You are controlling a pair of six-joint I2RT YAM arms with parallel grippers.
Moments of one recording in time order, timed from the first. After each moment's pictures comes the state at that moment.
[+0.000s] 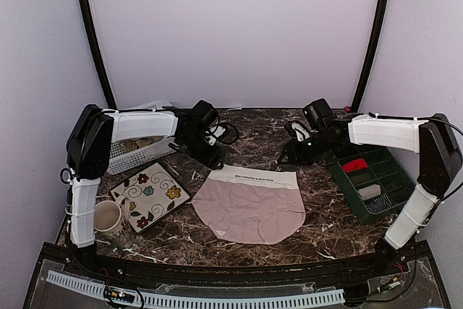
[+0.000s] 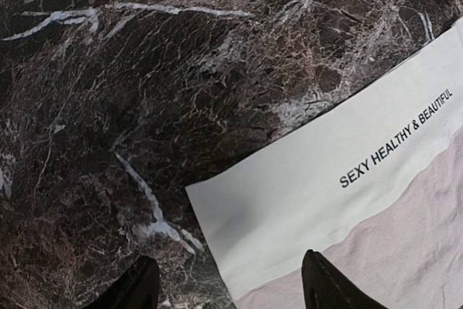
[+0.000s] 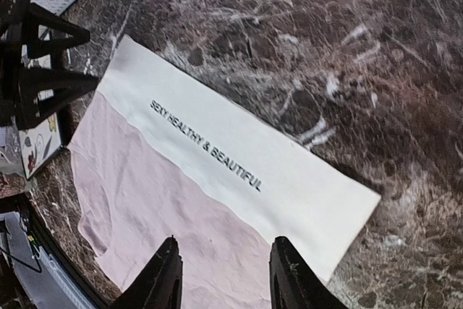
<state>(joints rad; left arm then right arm) -0.67 2.14 1.66 -0.67 0.09 -0.03 0.52 1.64 1.10 -0.48 -0.34 0.35</state>
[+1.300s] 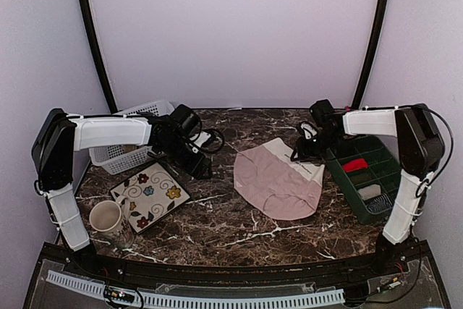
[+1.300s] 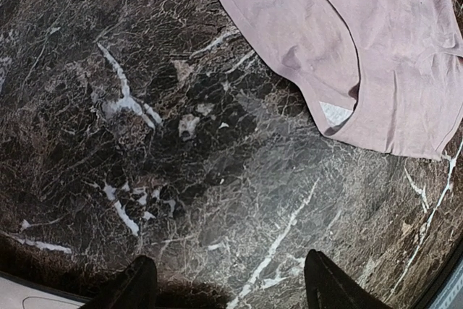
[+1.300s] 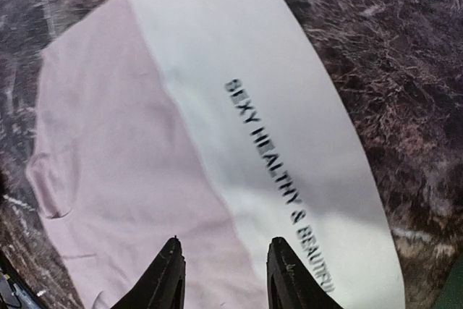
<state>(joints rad) -0.68 1.83 1.33 -0.63 0.16 -0.07 0.36 1.92 1.28 -0.51 -0.28 0.26</state>
